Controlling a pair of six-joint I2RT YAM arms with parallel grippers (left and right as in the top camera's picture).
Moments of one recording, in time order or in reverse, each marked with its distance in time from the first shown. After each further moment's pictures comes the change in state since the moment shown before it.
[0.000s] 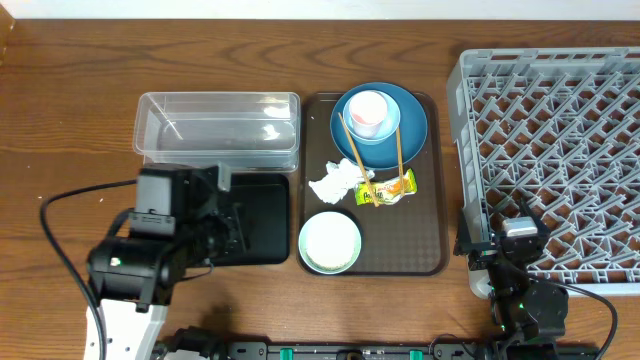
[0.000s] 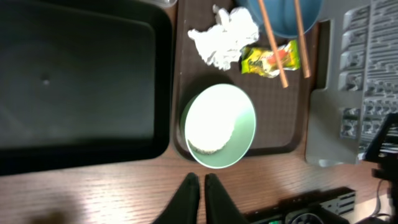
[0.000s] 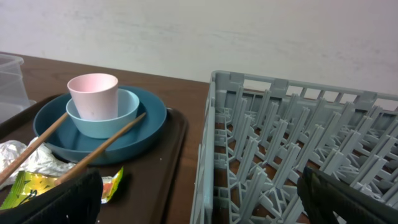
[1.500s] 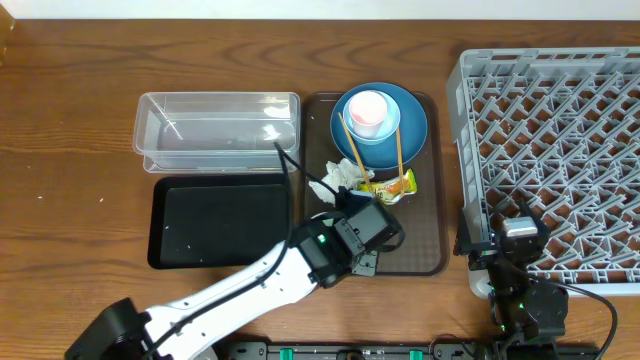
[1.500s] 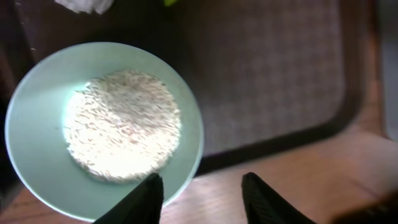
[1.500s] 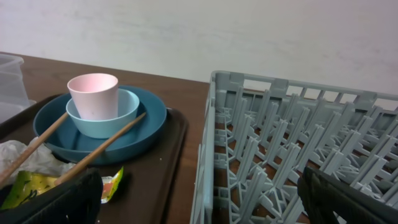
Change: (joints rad) left arm -0.838 0.523 0.000 0.383 -0.452 -0.411; right arm 0.000 0.000 0.000 0.000 0.000 0.000
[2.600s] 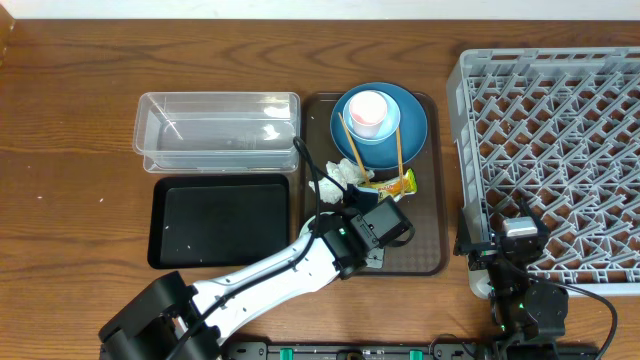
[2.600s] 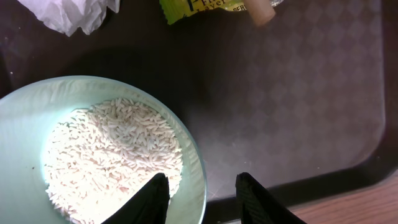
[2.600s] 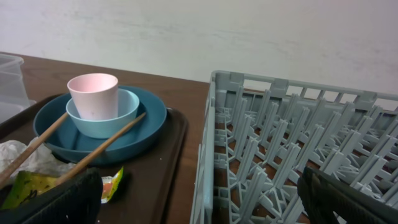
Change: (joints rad) left arm 0.000 0.143 0.000 0.111 -0.060 -0.013; right arm 0.000 0.000 0.000 0.000 0.000 0.000
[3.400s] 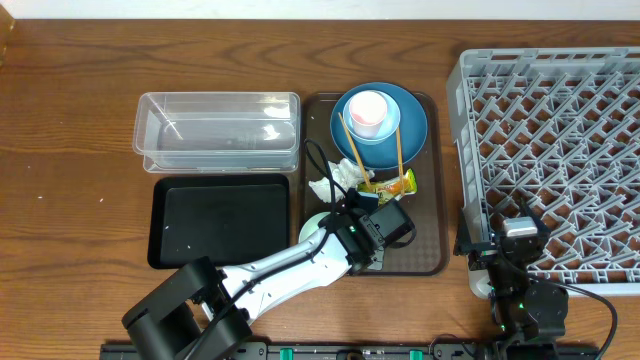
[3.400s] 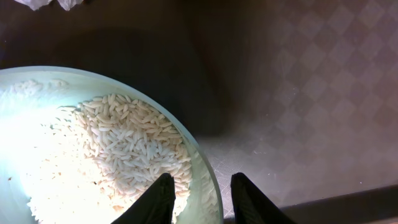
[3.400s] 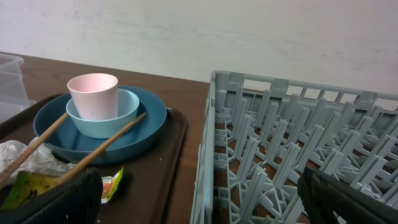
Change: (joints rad) left arm 0.000 0.093 0.000 0.014 -0.001 -0.001; right arm 0.000 0.000 0.000 0.000 0.000 0.000
